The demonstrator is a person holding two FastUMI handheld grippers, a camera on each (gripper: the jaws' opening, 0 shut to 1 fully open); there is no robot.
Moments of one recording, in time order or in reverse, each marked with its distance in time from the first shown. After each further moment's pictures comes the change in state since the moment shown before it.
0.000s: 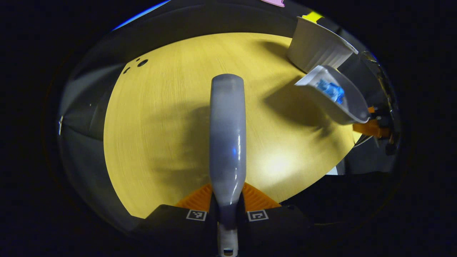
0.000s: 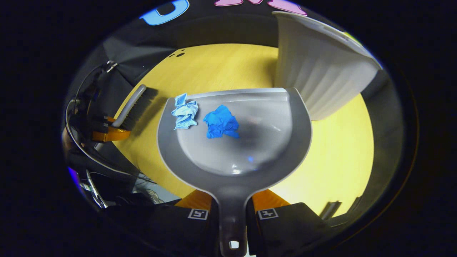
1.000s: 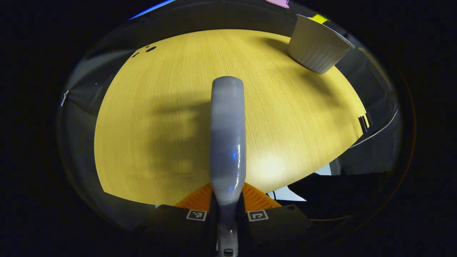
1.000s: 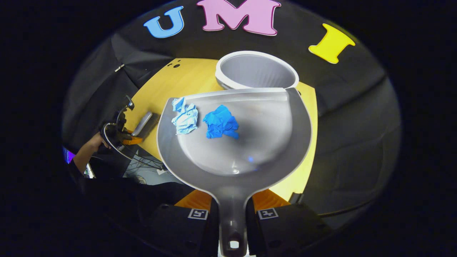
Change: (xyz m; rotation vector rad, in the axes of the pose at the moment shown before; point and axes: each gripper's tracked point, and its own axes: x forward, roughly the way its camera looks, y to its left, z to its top) left arm 0.012 -0.038 -0.047 -0.098 0.003 -0.010; right arm -0.101 -0.042 0.059 -0.087 -0.016 -0.065
